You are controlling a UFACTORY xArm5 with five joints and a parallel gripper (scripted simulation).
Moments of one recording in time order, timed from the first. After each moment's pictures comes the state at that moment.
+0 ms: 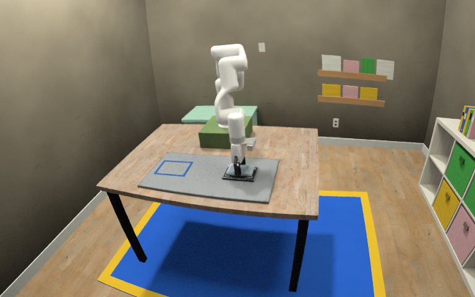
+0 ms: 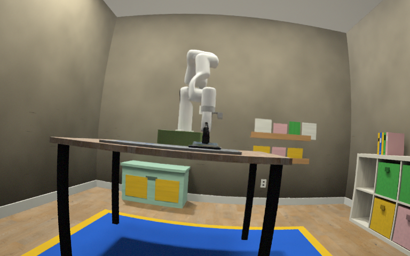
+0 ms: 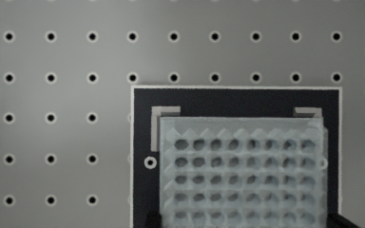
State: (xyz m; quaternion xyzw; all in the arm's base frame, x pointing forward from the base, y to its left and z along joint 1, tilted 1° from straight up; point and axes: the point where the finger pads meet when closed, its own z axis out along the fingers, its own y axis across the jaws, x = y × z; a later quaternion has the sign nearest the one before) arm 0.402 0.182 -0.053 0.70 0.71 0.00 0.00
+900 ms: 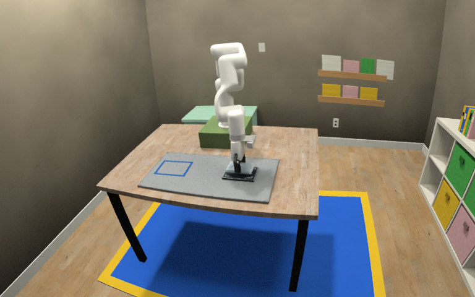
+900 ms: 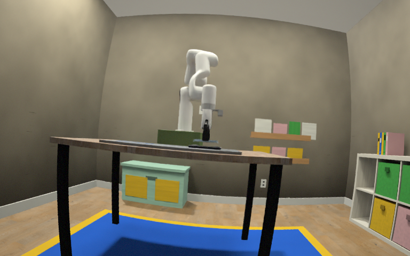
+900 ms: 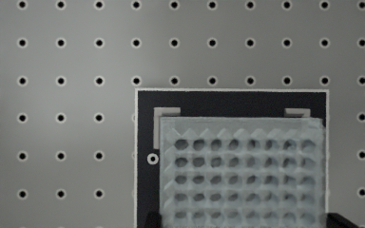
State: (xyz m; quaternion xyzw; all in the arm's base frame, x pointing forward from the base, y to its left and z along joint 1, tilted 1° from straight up) arm 0.402 0.183 -0.039 0.70 0.71 0.00 0.00
